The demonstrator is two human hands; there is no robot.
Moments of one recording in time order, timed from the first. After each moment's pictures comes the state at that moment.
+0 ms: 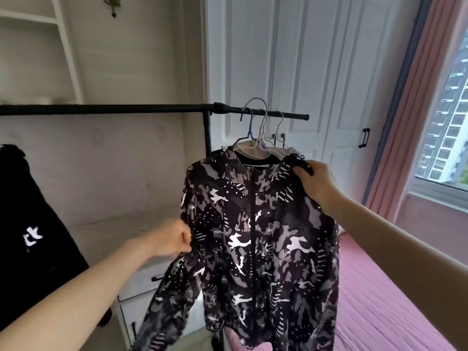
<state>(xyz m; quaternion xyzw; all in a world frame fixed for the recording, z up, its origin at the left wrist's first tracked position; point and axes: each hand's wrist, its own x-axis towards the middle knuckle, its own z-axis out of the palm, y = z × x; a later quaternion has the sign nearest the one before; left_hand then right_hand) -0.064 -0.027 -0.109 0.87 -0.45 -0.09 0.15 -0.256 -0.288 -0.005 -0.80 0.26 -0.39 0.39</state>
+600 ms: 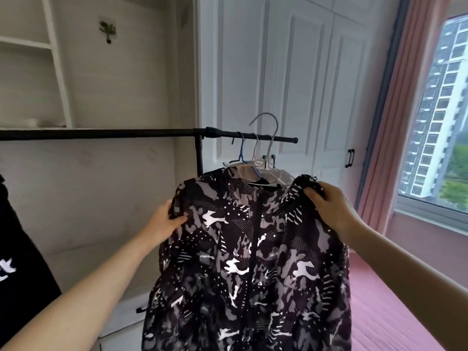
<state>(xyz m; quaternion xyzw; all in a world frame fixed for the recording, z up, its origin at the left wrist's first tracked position) -0.028 -0.064 -0.068 0.77 -0.35 -0.05 0.54 -0.294 -0.301 0.003 -0.79 0.26 -0.39 0.39</state>
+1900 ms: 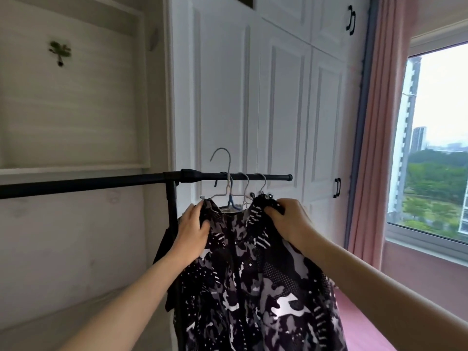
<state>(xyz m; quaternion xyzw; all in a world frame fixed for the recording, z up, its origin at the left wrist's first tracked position) 0.068 -0.251 -0.014 0.75 -0.43 0.06 0.49 -0.131 -0.362 0.054 -0.83 0.31 -0.37 0.28</state>
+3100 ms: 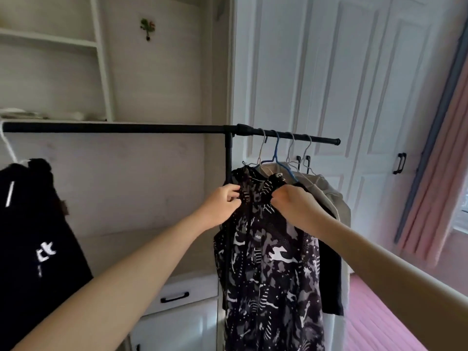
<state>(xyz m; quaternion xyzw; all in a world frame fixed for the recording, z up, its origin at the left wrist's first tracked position) -0.044 -0.127 -0.023 0.81 -0.40 -0.03 0.44 -0.189 -0.255 0.017 -0.95 0.16 -0.20 0.17</state>
